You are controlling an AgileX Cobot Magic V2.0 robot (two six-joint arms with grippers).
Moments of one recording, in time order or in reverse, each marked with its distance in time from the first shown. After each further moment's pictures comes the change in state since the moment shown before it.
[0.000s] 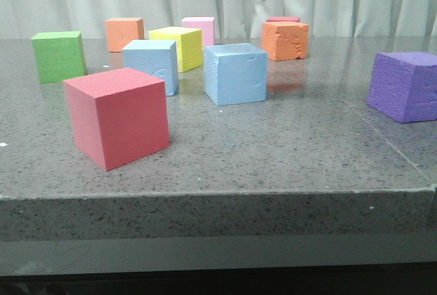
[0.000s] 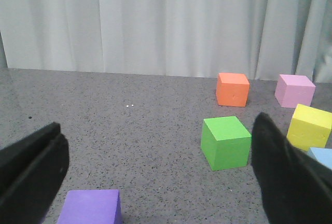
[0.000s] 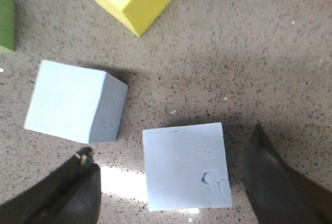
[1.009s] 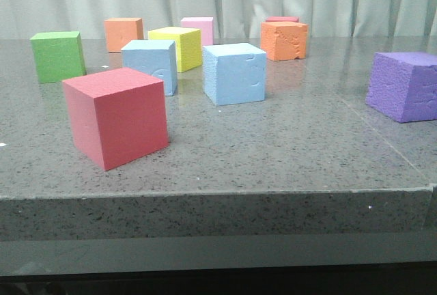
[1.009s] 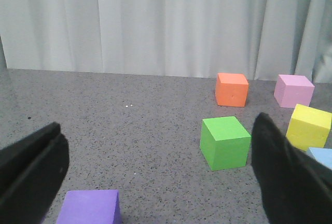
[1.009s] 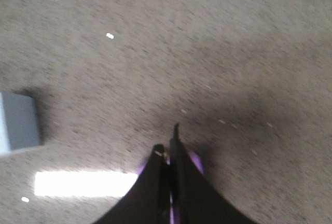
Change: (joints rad) left arm 0.000 0.000 0.000 0.000 0.000 0.000; right arm -0.375 -0.282 0.213 0.020 0.134 -0.245
